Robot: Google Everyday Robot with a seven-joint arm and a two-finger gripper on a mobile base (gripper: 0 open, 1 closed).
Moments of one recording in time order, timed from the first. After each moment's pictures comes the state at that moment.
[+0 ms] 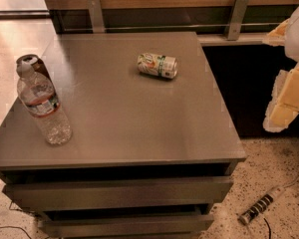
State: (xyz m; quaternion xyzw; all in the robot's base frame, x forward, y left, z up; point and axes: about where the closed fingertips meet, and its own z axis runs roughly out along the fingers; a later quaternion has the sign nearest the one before) arm 0.438 -0.215 0.982 -0.60 0.78 -0.04 0.17
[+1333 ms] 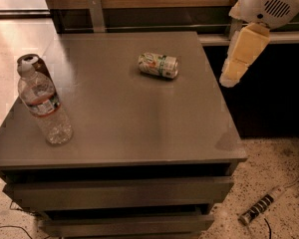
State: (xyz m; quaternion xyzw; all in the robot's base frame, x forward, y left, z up) arm 0.524 -0.172 0.999 -0.59 0.78 -0.02 0.20
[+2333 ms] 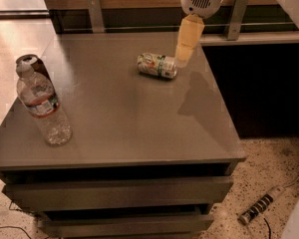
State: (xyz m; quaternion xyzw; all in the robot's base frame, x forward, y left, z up) arm 0.627 -0.105 0.973 -0.59 0.79 -0.06 0.17
